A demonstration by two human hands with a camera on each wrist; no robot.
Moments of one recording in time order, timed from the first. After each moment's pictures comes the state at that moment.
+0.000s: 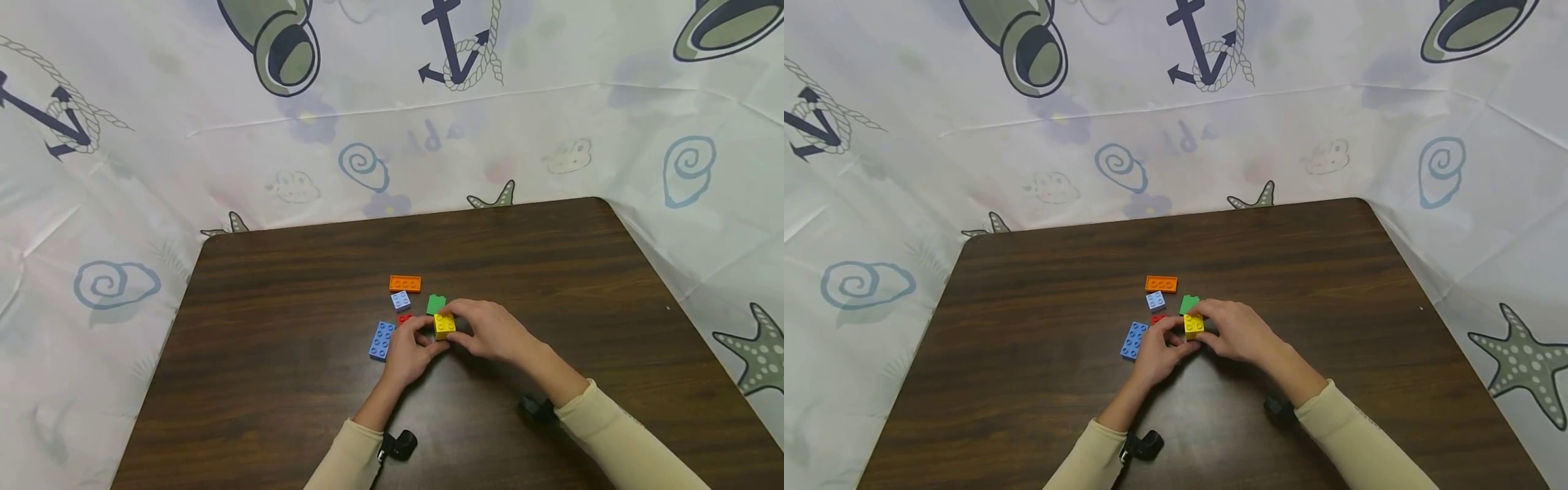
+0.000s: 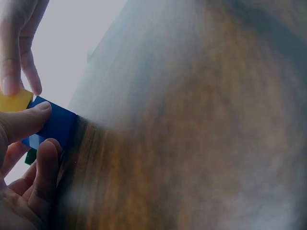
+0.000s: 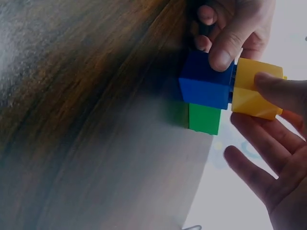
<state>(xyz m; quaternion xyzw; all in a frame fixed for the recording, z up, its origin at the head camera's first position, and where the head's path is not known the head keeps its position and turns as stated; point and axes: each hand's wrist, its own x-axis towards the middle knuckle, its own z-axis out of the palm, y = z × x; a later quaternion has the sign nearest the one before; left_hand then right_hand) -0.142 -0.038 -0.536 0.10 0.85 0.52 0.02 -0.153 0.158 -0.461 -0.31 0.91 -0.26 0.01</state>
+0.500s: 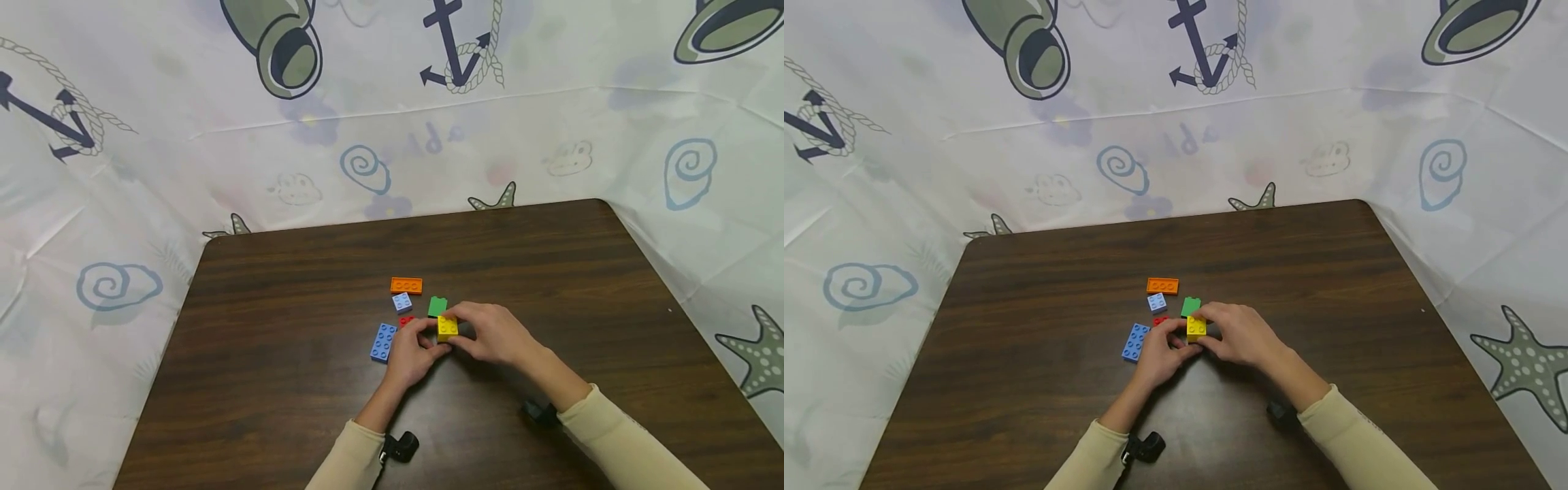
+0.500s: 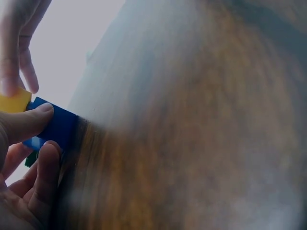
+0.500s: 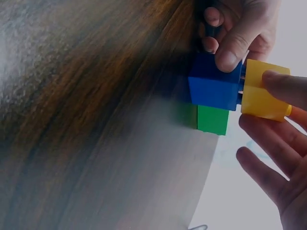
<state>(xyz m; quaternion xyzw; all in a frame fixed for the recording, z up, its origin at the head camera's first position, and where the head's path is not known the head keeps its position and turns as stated) -0.142 -0.037 -0.534 0.11 0.86 0.50 0.01 -0.151 0.161 -0.468 -0.34 0.90 -0.26 -0.04</state>
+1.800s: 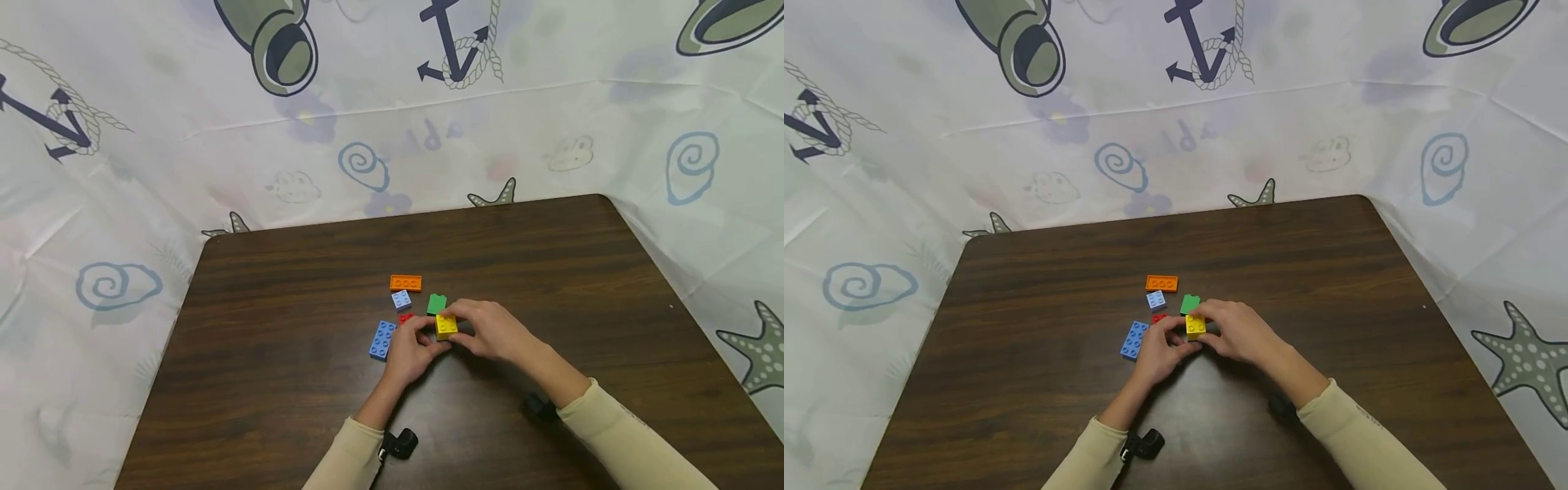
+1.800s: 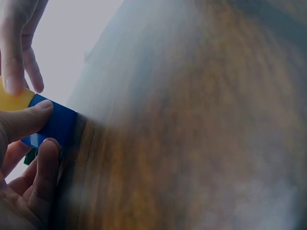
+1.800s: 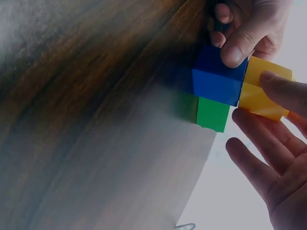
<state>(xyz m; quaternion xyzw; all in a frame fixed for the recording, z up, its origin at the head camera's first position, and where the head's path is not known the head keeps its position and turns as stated) -0.144 -0.035 -0.534 0.10 0.86 0.50 0.02 -0.152 0.161 -0.464 -0.32 0.91 -0.26 0.02</state>
